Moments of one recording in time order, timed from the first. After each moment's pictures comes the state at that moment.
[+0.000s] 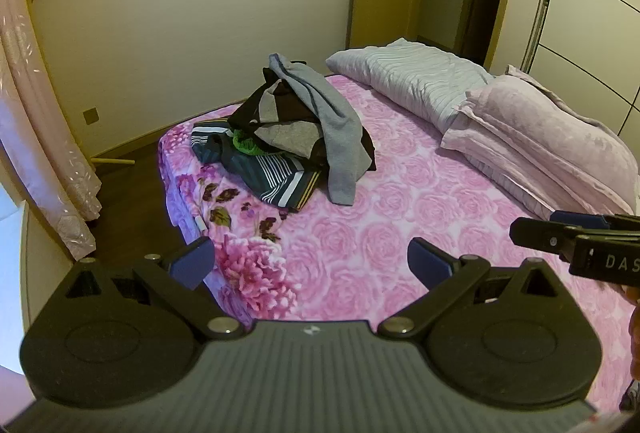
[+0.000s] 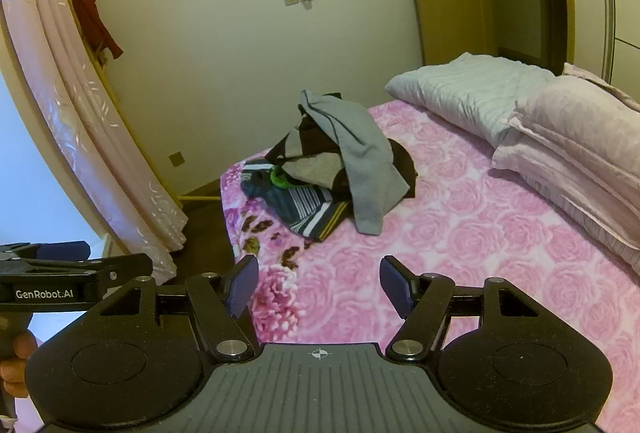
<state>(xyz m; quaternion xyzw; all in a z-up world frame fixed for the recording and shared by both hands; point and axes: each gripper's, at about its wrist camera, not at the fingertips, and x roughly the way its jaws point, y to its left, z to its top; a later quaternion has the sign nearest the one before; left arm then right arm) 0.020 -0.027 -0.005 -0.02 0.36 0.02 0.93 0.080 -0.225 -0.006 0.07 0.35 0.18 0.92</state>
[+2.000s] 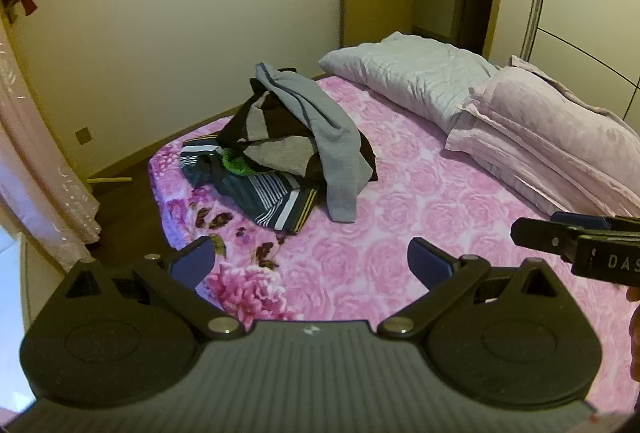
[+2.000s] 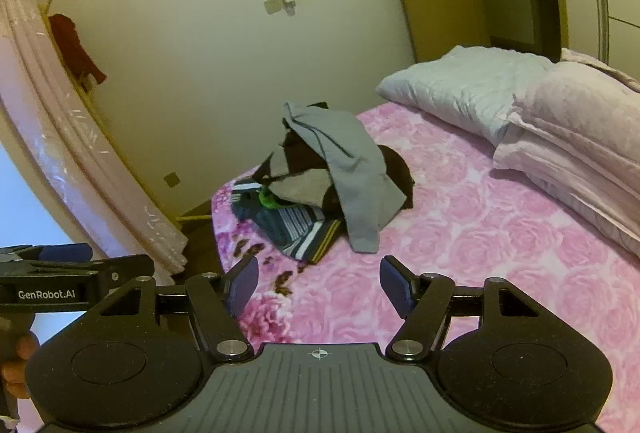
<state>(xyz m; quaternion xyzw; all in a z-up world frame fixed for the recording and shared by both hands) 0.103 -0.049 -0.005 0.01 0.38 0.00 0.93 0.153 -0.249 -0.015 0.11 0.35 0.17 0.92</state>
